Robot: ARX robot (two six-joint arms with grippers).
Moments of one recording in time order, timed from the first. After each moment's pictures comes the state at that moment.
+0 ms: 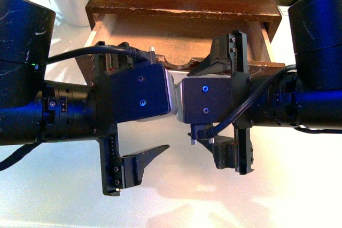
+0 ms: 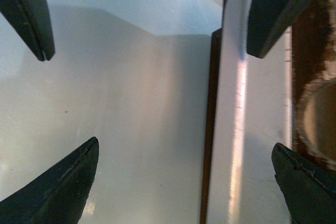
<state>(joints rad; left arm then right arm) -0.38 1.96 0.63 0.67 0.55 0.99 0.41 1.96 0.74 0.52 -0.43 -1.32</state>
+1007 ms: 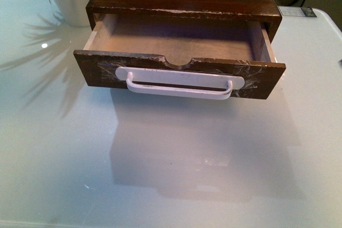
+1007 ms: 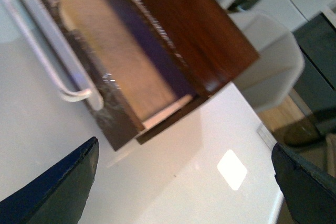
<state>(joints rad) 0.20 1.54 0.68 0.53 0.66 0.20 0.01 1.10 0.37 0.42 -0.41 -0.81</state>
